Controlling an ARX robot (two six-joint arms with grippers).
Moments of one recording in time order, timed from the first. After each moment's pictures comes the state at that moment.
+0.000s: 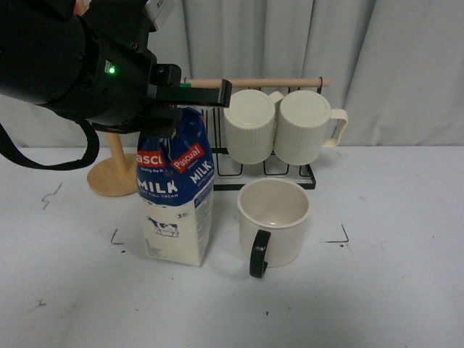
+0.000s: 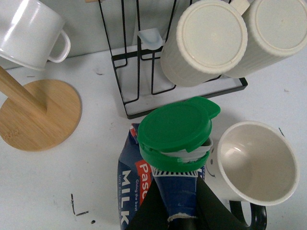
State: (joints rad) left arm -0.38 1.67 1.02 0.09 -0.09 -0.10; right arm 0.00 0.00 0.01 0.00 0.00 0.00
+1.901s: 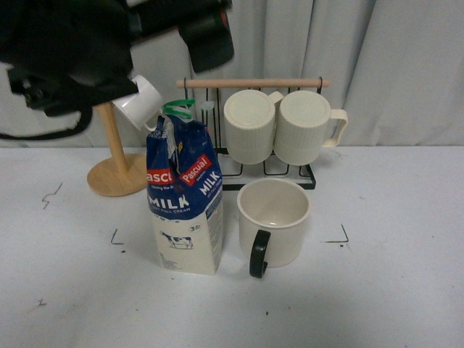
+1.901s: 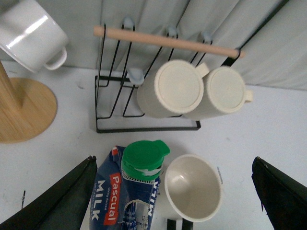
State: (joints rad) left arm -0.41 1.52 0.94 0.14 -0.08 -0.40; right arm 0.00 0.00 0.01 0.00 0.00 0.00
